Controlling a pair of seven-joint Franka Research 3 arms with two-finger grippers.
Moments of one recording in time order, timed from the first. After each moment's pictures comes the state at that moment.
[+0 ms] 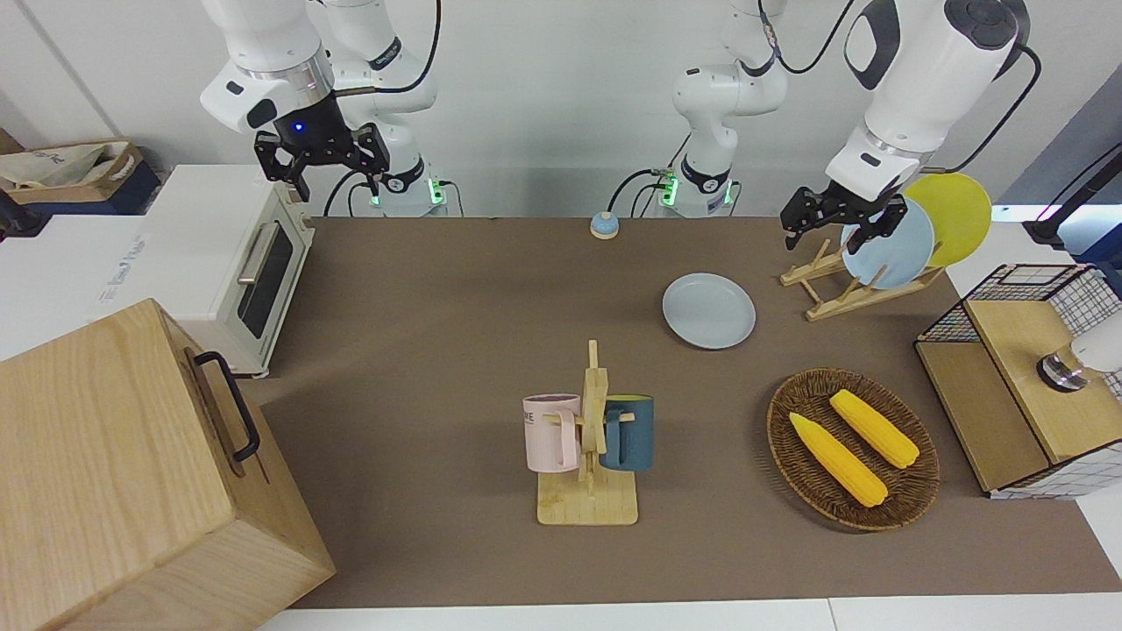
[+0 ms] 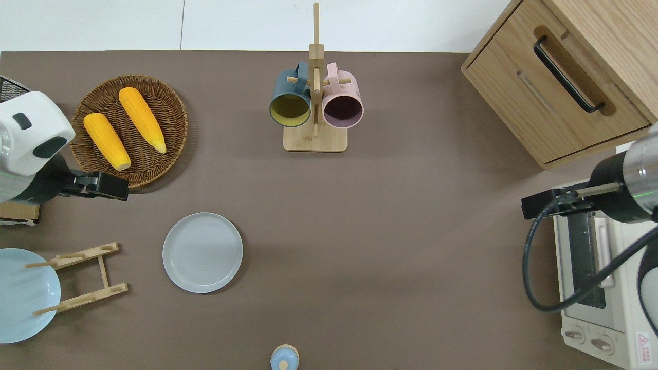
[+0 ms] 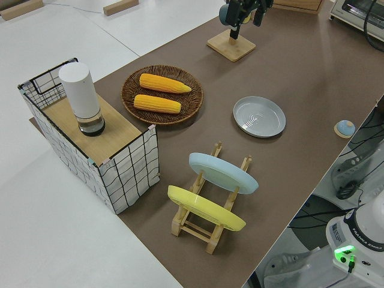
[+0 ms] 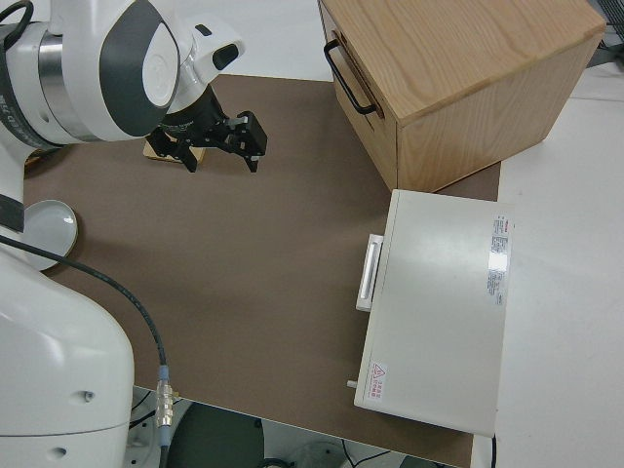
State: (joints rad) left arm 0.03 0.03 -0.10 -1.61 -0.02 1.59 0.06; right arm 0.03 0.00 0.09 -1.47 0.00 1.39 0.03
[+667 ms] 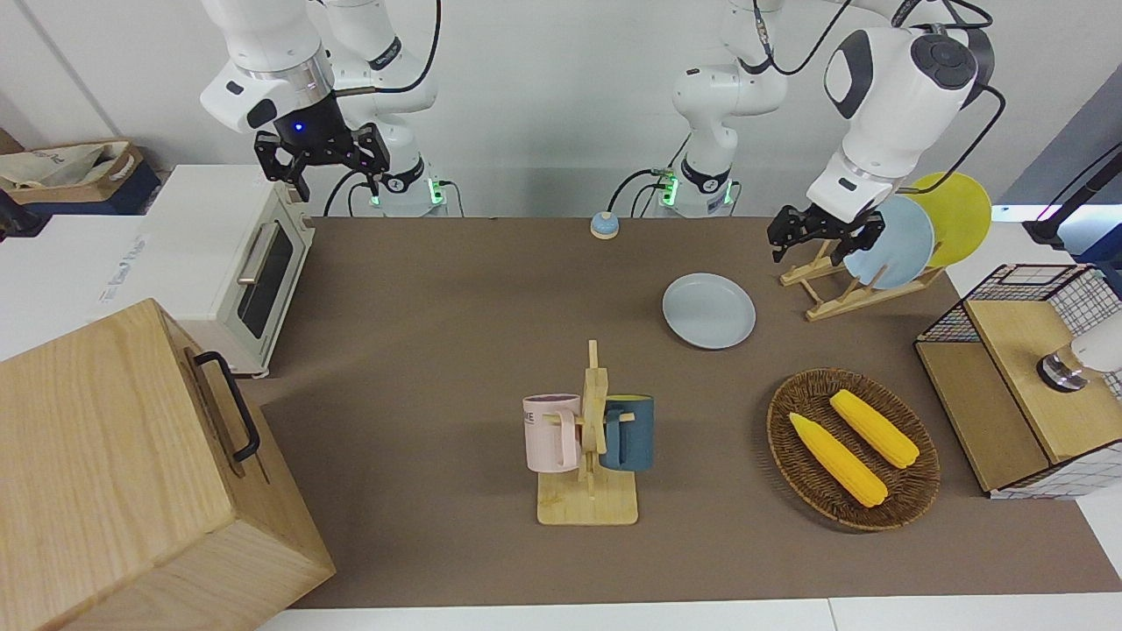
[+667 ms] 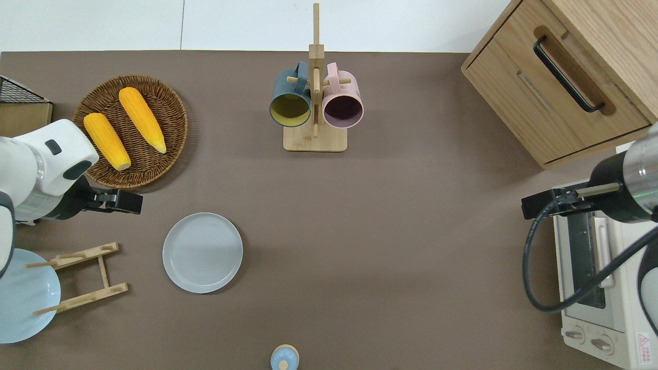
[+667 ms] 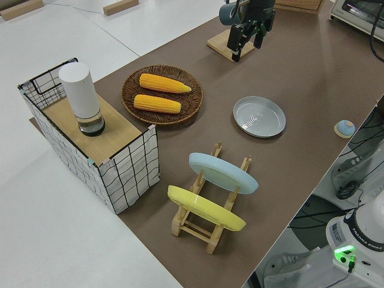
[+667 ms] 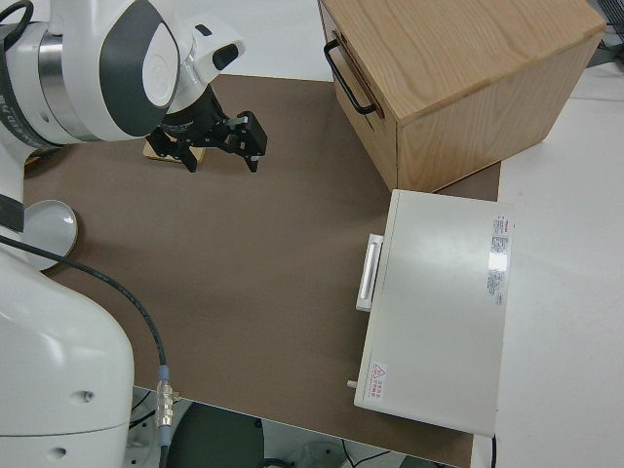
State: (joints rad) left arm 0.04 -0.04 -0.09 -1.83 -0.02 1.75 0.06; right arm 0.03 0.00 0.09 -1.47 0.00 1.39 0.03
